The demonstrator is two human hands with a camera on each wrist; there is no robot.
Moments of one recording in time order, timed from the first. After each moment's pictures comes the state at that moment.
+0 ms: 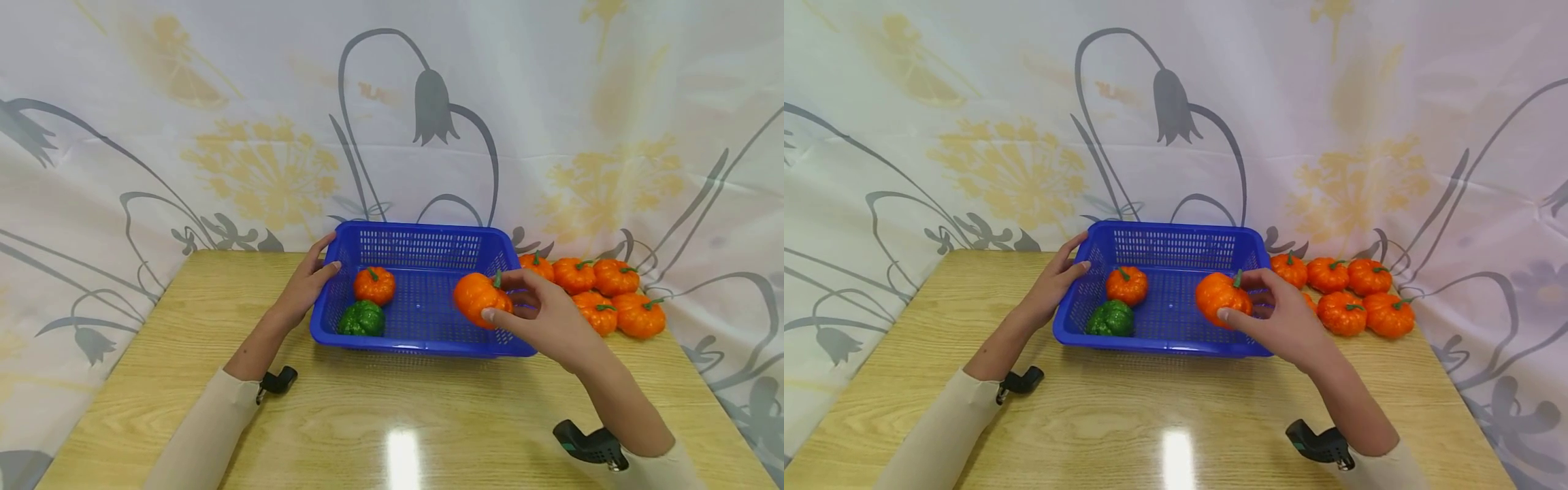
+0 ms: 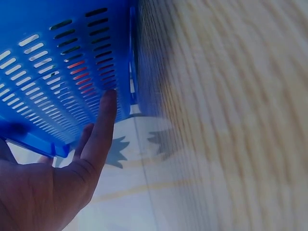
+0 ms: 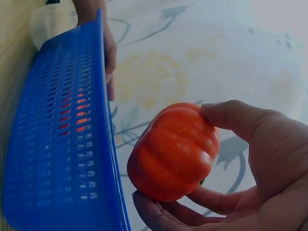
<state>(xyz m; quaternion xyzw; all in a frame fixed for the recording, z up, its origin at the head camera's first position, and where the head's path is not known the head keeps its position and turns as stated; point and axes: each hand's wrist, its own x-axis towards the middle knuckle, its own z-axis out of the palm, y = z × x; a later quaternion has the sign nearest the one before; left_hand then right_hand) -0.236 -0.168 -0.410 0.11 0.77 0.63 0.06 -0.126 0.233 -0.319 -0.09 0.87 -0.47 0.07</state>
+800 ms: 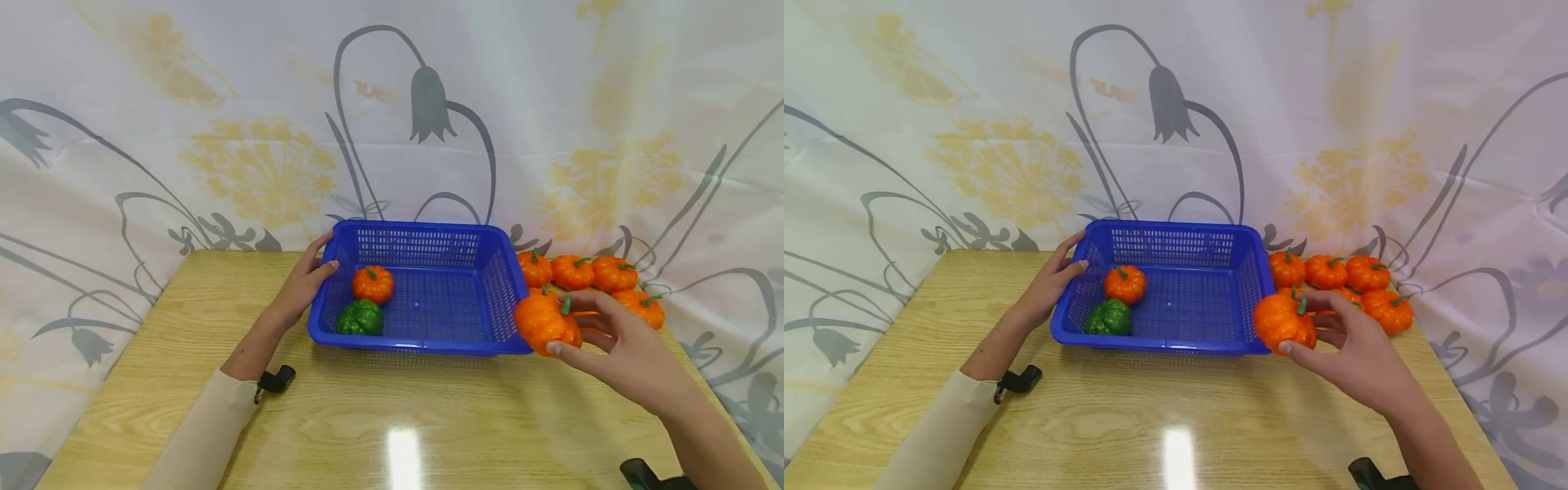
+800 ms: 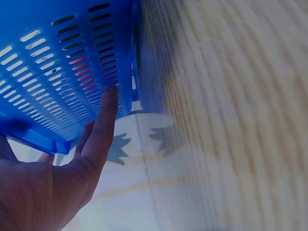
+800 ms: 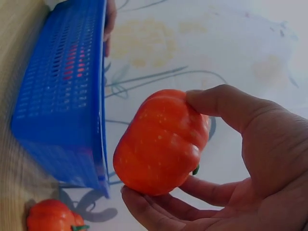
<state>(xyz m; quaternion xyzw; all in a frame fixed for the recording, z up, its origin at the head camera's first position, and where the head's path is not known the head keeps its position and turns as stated) -0.236 -0.169 -0.409 0.10 0.77 0.62 0.07 -0.080 0.303 -0.327 -0.08 0.90 -0.42 0.00</state>
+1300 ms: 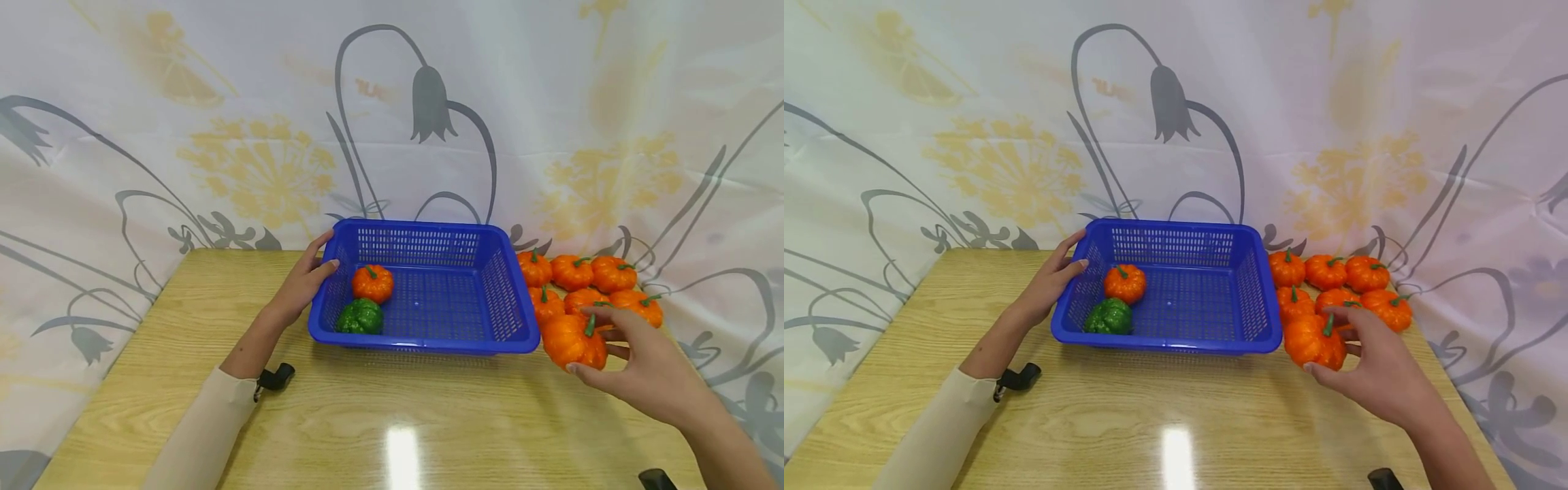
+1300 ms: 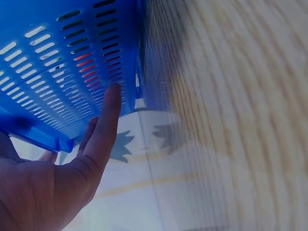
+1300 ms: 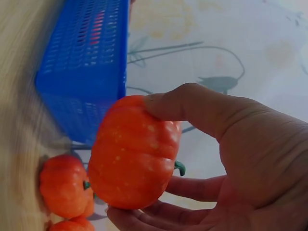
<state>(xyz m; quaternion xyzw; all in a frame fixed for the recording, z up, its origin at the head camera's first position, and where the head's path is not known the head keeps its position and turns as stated) -0.235 -0.171 -0.406 0.11 0.77 0.62 0.08 -0.074 0.329 -0.340 -0.09 0.95 -0.30 -0.04</state>
